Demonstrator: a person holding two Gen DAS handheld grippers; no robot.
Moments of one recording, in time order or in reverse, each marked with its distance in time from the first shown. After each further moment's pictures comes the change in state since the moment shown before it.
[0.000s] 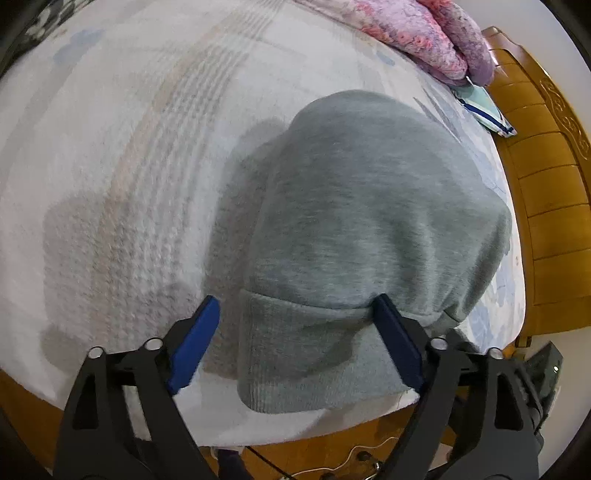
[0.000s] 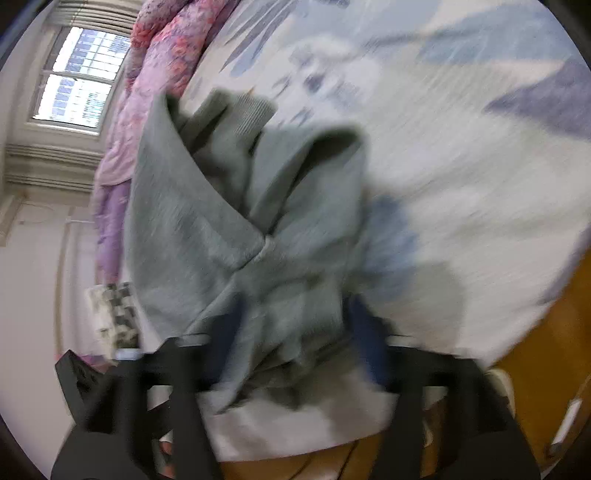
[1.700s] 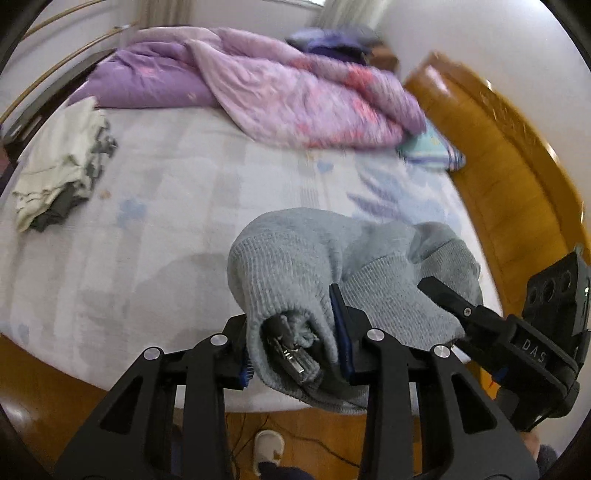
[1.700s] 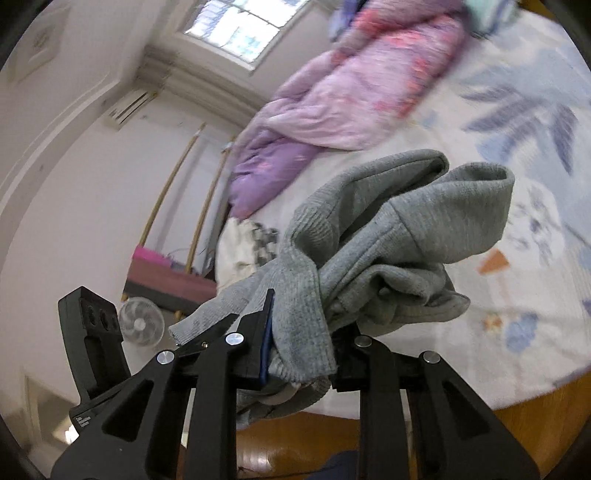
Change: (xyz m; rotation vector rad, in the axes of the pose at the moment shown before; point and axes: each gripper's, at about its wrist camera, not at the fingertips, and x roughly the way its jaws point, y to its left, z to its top) left arm -0.294 -0.109 0.031 0.180 -0.269 0.067; right arm -0.170 0.262 -0.005 -0.511 0.134 0.425
